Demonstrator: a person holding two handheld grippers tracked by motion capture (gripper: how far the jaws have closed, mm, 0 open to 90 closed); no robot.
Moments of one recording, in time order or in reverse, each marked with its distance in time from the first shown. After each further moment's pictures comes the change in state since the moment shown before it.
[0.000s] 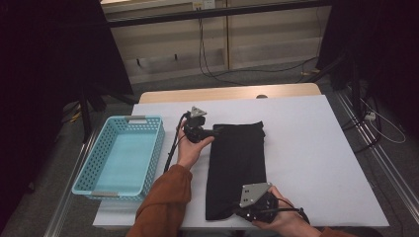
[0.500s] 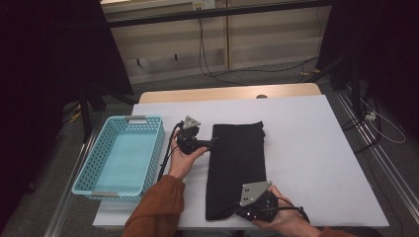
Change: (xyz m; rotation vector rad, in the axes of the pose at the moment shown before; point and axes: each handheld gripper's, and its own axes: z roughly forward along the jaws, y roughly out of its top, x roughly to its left) left arm -0.006 -0.025 -0.030 -0.011 -0.013 -0.011; right arm -0.002 0.000 0.000 0.002 0.014 0.010
